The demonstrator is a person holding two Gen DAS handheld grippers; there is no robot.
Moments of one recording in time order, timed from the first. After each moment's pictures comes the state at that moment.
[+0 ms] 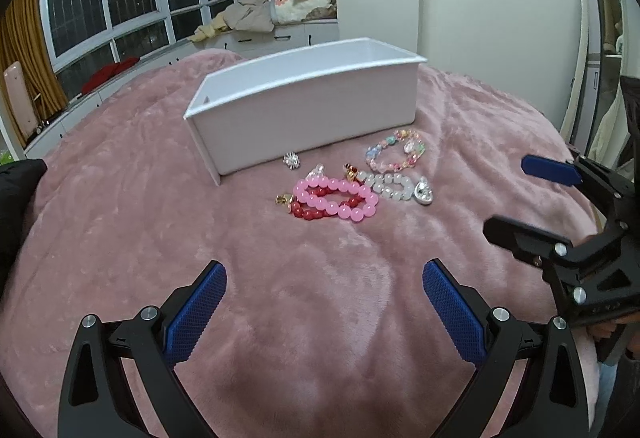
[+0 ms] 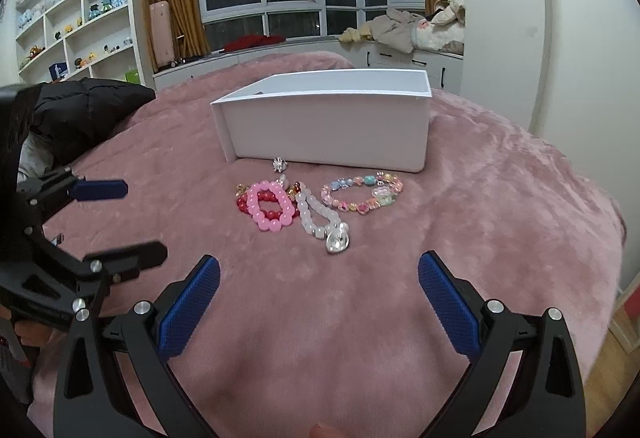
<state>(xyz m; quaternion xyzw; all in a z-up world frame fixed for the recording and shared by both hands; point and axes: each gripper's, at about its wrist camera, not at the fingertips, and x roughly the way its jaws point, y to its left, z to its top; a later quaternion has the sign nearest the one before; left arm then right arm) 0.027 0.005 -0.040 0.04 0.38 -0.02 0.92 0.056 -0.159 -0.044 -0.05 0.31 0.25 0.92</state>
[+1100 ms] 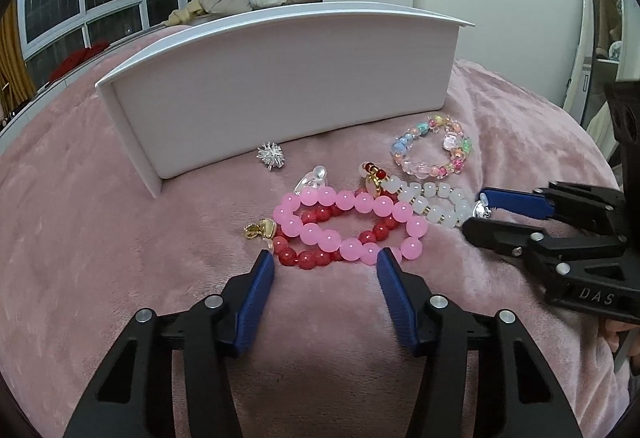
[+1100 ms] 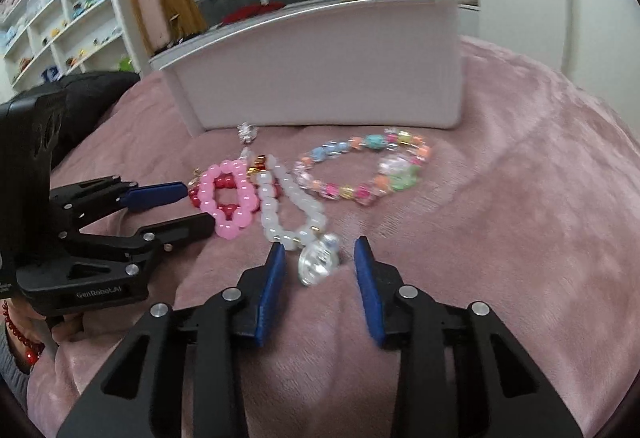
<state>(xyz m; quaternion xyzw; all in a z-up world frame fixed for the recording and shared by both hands) 0.130 0.008 -0.102 0.02 0.39 -0.08 0.92 0.138 -0.131 -0.101 -0.05 0.40 0.28 0.87</state>
